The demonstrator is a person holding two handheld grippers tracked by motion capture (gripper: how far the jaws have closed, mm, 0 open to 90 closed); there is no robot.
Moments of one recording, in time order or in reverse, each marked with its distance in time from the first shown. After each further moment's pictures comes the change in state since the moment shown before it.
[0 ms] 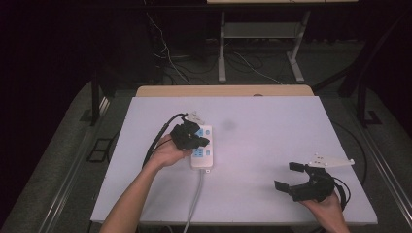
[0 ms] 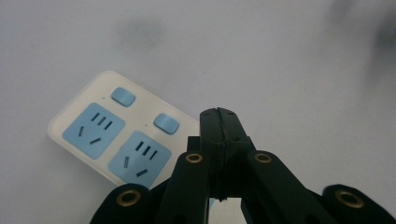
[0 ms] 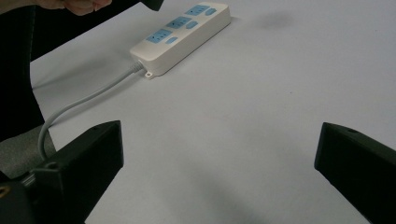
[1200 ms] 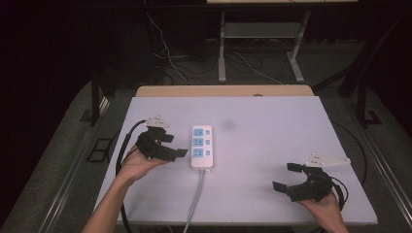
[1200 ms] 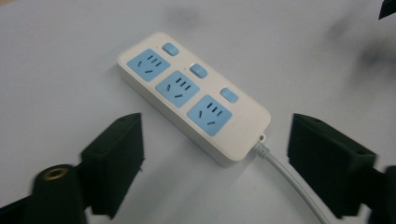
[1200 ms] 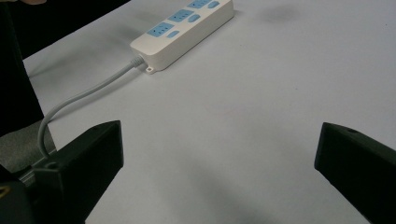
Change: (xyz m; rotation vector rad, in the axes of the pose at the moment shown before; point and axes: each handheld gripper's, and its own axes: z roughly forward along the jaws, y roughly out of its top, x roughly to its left) left arm 0.003 -0.056 -0.071 -0.096 0.055 -0.163; right arm 0.000 0.000 0.005 0.023 0.007 -0.005
